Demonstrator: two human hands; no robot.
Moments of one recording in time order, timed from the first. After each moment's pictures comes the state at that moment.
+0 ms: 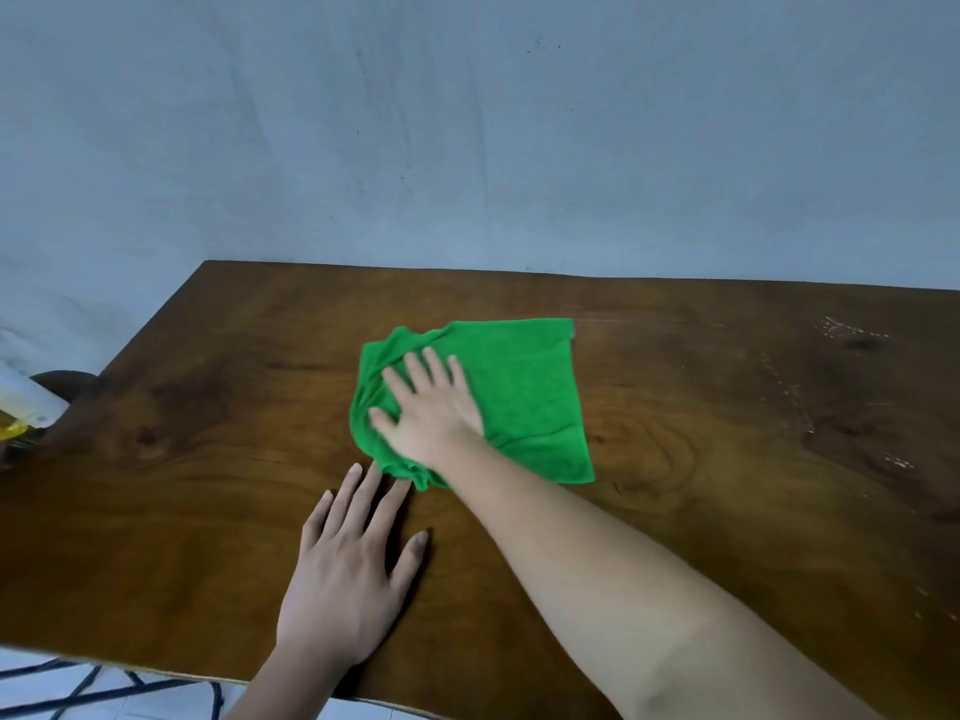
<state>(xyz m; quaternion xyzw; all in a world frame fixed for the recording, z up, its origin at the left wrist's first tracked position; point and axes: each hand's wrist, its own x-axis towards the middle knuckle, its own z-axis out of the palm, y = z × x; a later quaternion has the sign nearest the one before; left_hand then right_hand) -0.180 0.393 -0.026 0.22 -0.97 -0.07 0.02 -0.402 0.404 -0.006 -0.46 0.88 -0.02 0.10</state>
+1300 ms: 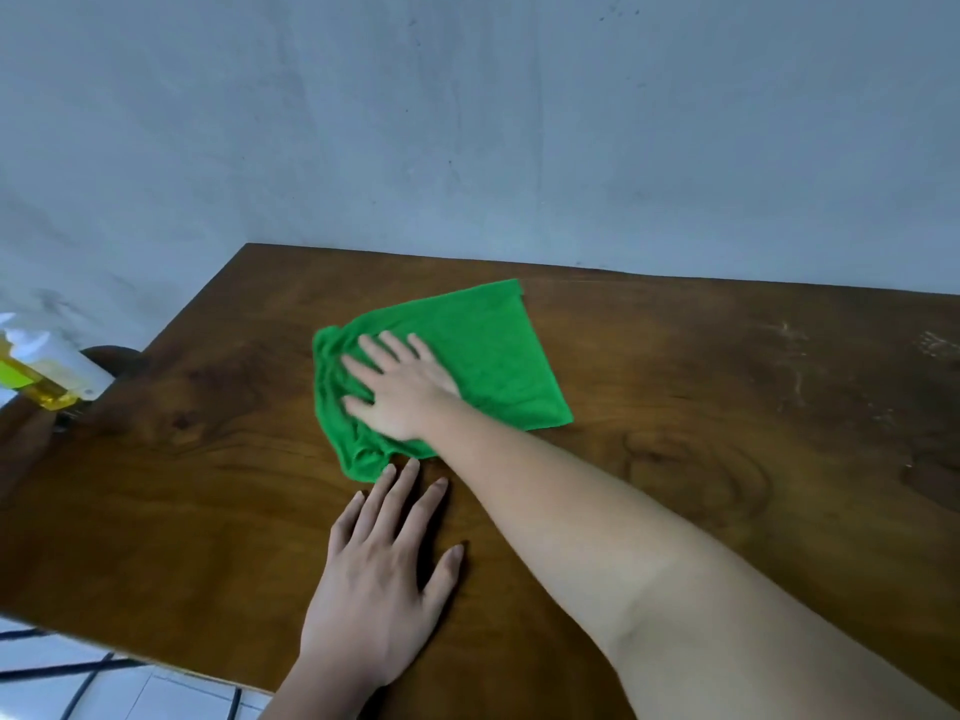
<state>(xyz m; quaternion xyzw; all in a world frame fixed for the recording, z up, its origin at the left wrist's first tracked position) -0.183 0.391 -0.023 0.22 -0.97 -0.09 0.03 -0.403 0.317 -0.010 -0.59 0.80 0.00 0.10</state>
